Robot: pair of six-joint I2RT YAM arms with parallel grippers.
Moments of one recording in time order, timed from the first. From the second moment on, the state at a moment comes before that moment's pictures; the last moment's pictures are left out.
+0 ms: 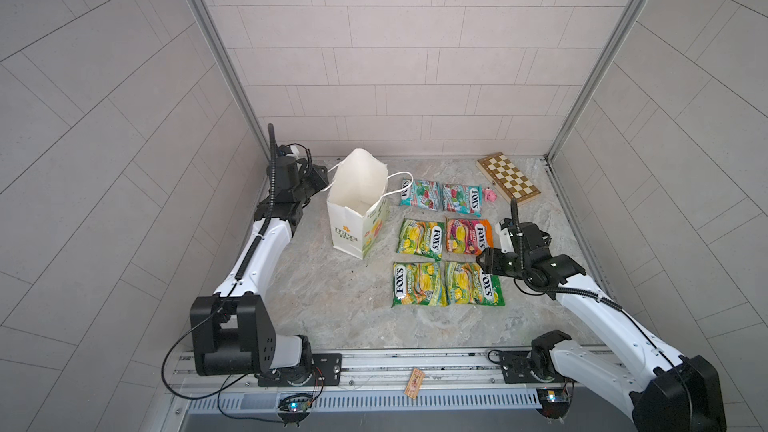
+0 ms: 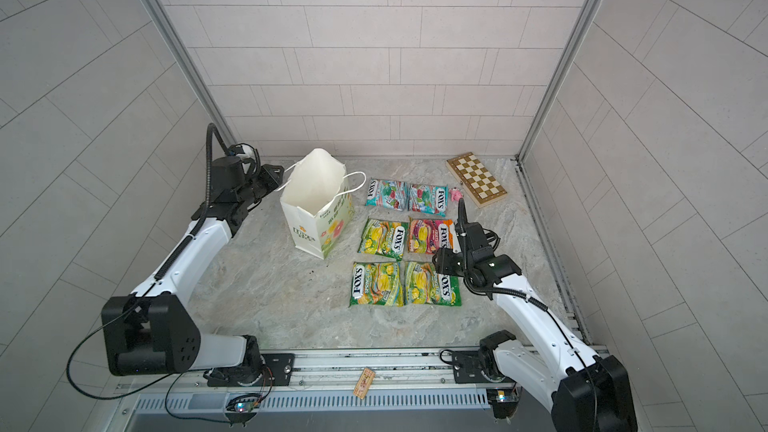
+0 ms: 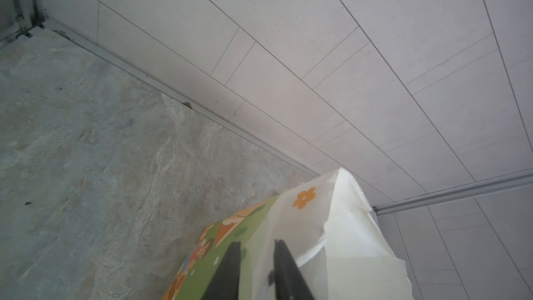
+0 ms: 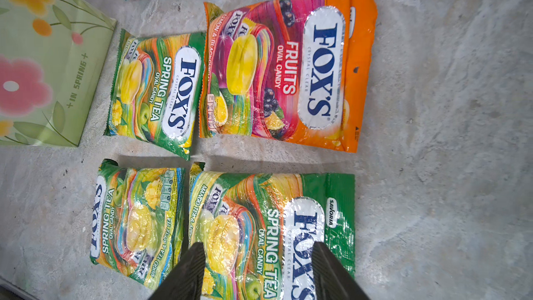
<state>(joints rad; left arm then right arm) 0.03 1.38 1.10 -0.11 0.24 -0.61 0.28 0.97 0.65 -0.61 -0.14 0.44</state>
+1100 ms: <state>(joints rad) 0.04 0.79 0.79 -0.52 -0.37 -0.60 0.10 0.92 0.65 -0.53 0.47 0.40</state>
